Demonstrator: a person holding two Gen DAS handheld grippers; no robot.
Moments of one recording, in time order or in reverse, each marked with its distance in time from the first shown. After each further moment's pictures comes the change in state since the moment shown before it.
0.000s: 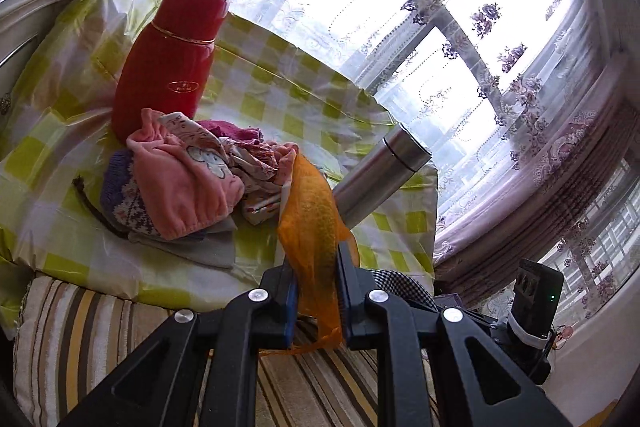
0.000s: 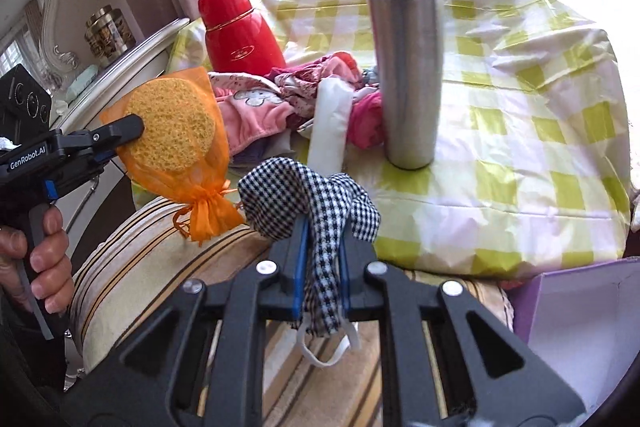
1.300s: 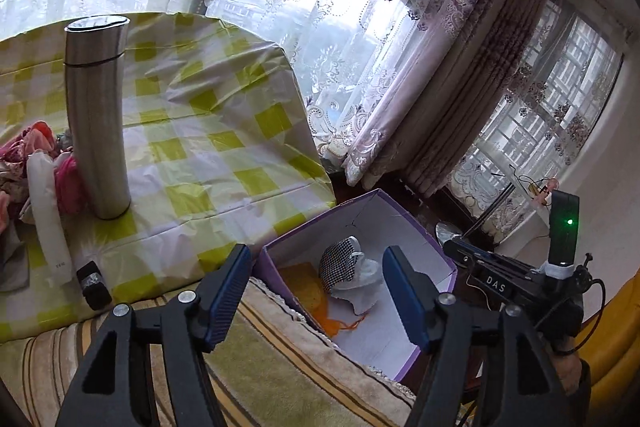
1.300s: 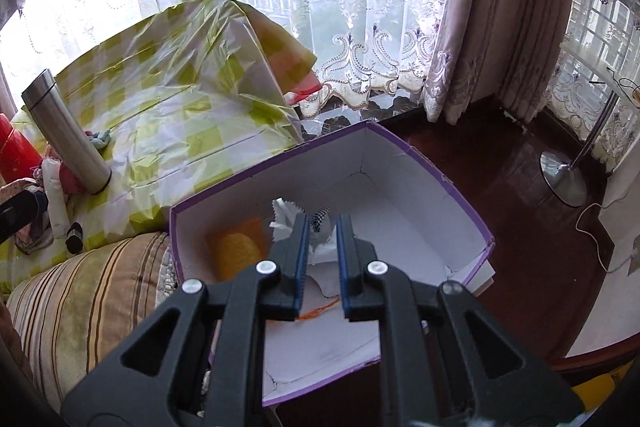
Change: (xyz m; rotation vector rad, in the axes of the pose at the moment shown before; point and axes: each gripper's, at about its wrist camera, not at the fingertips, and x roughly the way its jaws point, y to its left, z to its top) left arm 0.109 -0.206 -0.095 0.429 0.265 -0.177; right arm -0.171 -0.174 -0.102 0.465 -0.110 -0.666
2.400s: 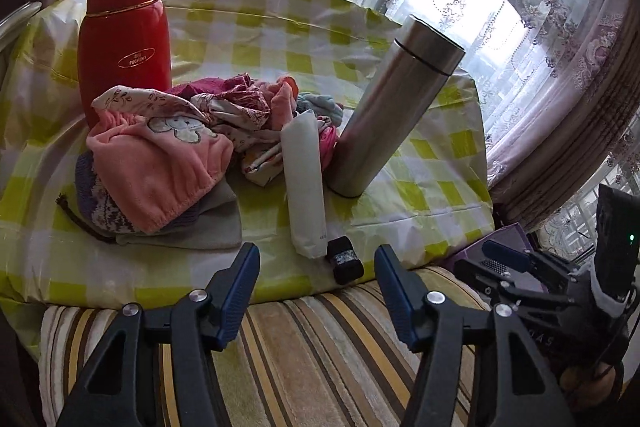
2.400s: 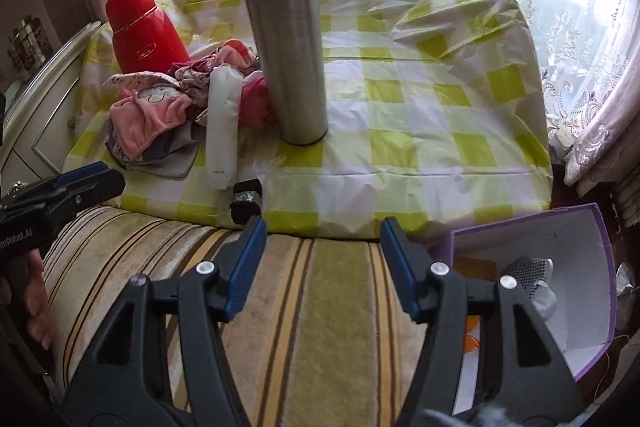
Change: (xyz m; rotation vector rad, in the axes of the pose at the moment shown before) left arm -0.072 0.194 -0.006 -0.274 0.027 0.330; right arm 0.040 0.266 -0.007 -0.451 0.157 0.376
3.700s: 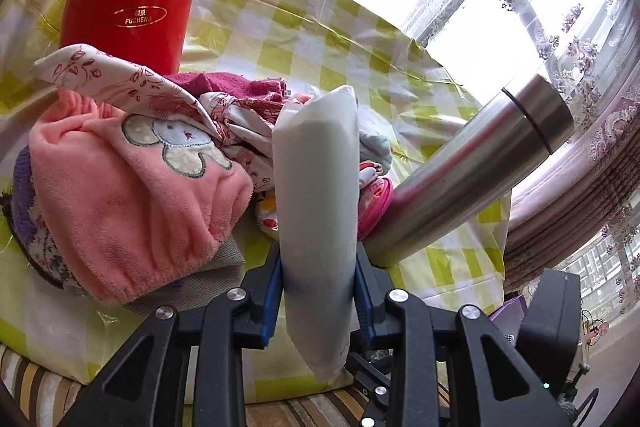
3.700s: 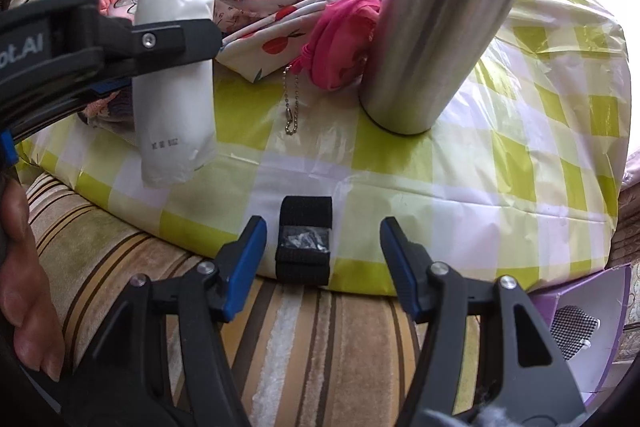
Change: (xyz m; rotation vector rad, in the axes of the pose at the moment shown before) left arm 0.072 0.047 0.028 -0.185 -0.093 -0.049; right arm 0.130 0.069 0.020 -0.158 0.188 -0.054
